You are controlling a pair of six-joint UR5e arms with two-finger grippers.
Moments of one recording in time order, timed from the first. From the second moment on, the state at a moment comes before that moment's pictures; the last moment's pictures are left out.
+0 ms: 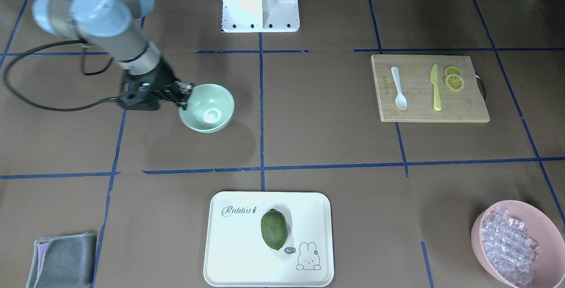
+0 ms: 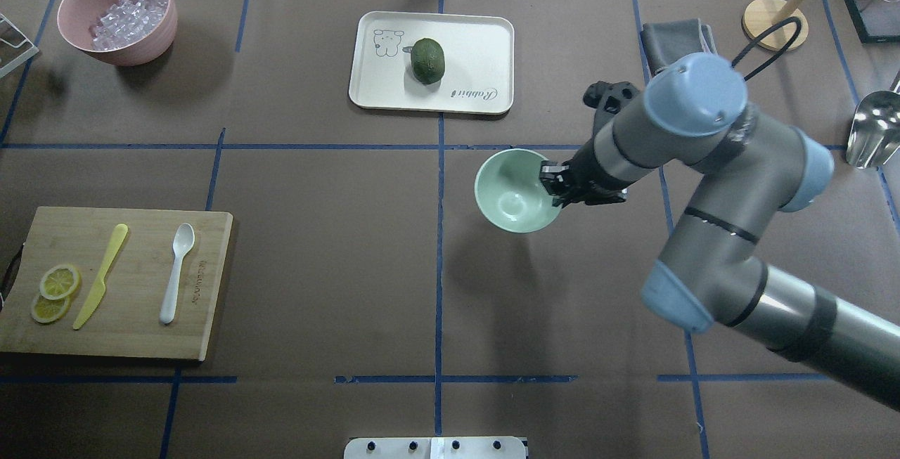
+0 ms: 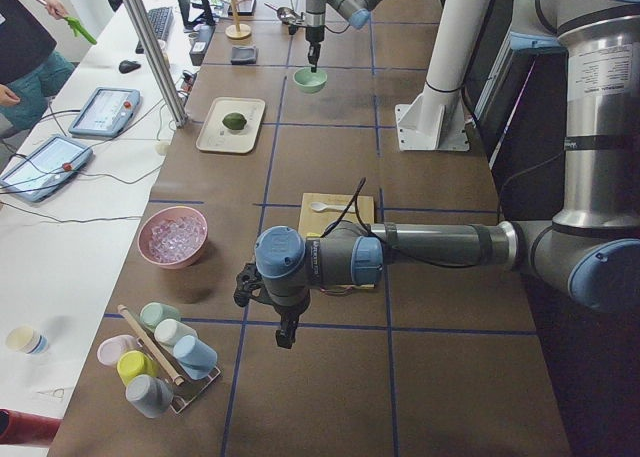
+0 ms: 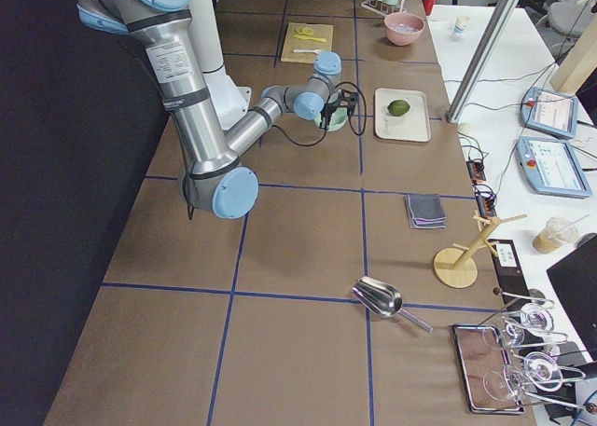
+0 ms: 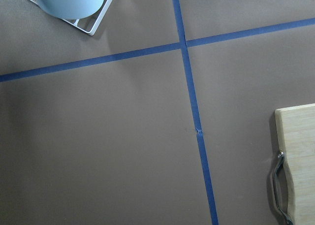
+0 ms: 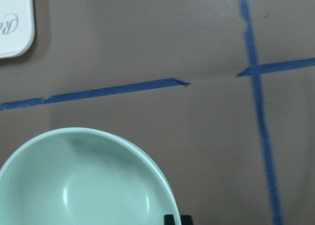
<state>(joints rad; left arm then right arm) -1.60 -1.48 -1.66 -1.53 -2.36 0.23 0.62 -1.10 1.78 -1.37 2.01 1.41</state>
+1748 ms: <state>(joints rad) -1.60 -1.54 -1.66 -1.54 -2.36 0.24 0.83 -1.02 1.76 -1.59 2.13 1.07</state>
